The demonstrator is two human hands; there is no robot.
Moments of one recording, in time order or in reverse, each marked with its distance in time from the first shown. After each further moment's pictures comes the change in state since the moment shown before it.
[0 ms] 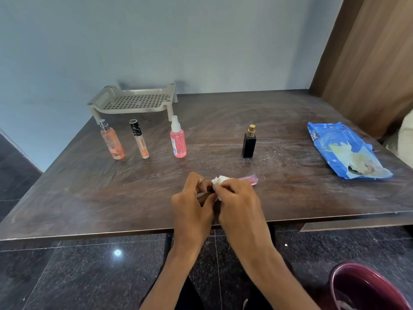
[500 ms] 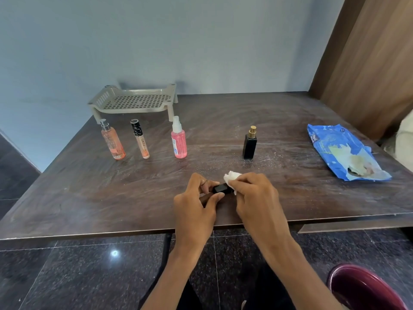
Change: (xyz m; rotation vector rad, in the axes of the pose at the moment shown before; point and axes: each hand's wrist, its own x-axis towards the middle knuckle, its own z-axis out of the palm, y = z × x) left_hand -0.001 0.002 0.002 -0.008 -0.021 0.021; right_hand 0.013 0.024 -0.019 -0.041 0.040 -0.005
